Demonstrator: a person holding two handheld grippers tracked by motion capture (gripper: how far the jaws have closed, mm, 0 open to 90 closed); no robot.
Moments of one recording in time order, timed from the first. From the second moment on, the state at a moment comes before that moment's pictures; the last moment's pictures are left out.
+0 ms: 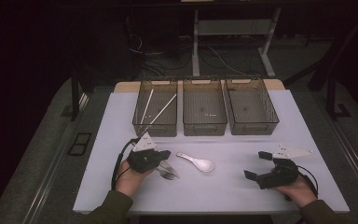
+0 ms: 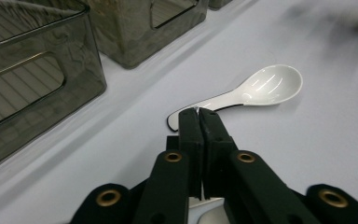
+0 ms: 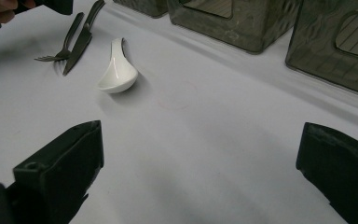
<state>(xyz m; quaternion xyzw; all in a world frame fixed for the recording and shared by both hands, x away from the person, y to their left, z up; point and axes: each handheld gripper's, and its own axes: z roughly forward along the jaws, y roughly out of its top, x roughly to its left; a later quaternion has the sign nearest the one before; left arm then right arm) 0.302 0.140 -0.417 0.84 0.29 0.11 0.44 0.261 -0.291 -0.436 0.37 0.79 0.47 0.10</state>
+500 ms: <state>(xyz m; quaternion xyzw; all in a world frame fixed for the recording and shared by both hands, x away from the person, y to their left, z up) 0.346 0.112 -0.429 0.86 0.28 0.10 0.41 0.261 -0.292 -0.437 0.38 0.79 0.47 0.10</state>
